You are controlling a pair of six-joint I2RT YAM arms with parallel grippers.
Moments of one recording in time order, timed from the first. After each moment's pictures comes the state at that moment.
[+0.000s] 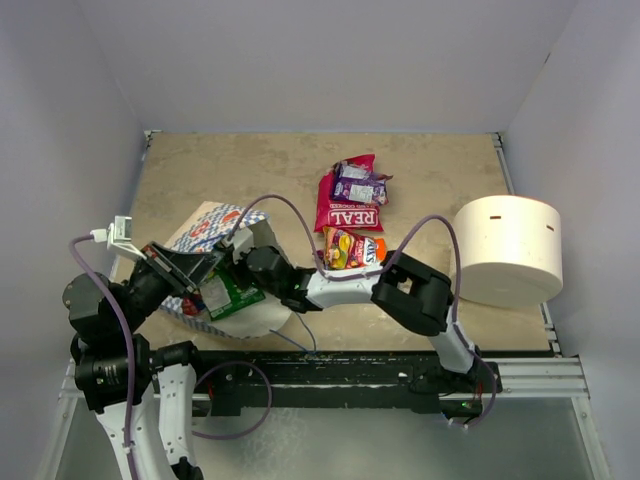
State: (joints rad) left arm 0.26 0.37 1.00 -0.74 0.80 -0.87; right arm 1.18 2.11 1.33 0.52 0.21 0.18
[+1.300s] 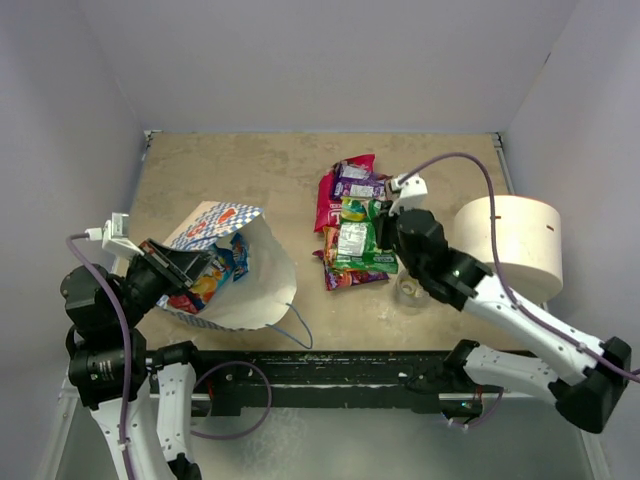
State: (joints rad) left arm 0.26 0.43 1.07 -0.85 0.71 -0.80; right arm 0.86 0.96 0.88 -0.21 0.52 0.26
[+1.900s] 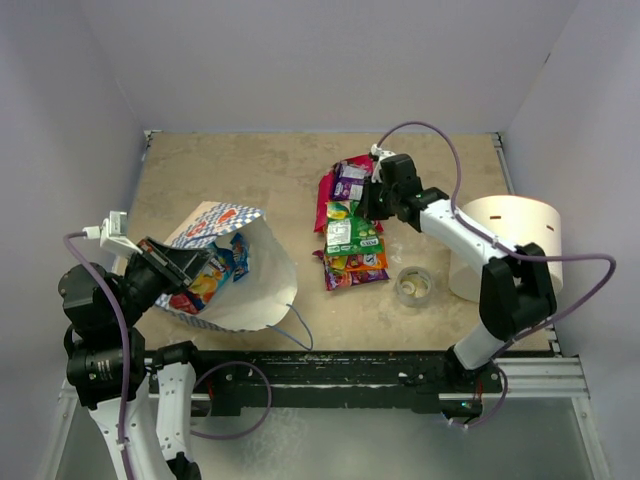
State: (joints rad) left arm 0.26 0.45 1.09 -0.85 0.71 -0.81; right arm 0.44 1.60 1.21 -0.34 -0.11 0.35
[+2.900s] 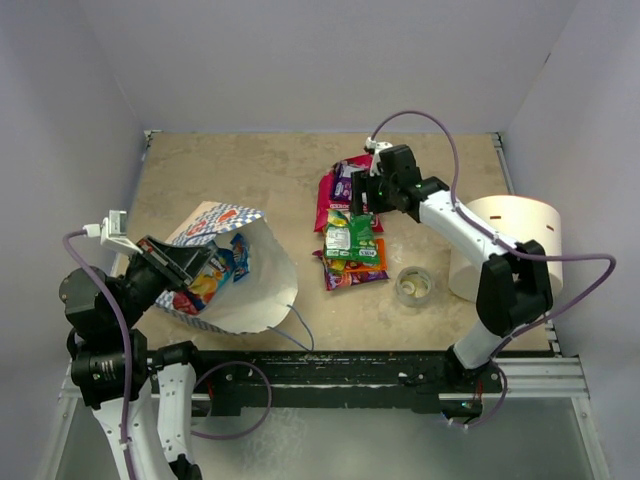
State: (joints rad) left arm 0.26 0.43 1.05 -0.76 0.73 -0.83; right arm 0.43 1.67 1.29 -0.43 -0.08 0.23
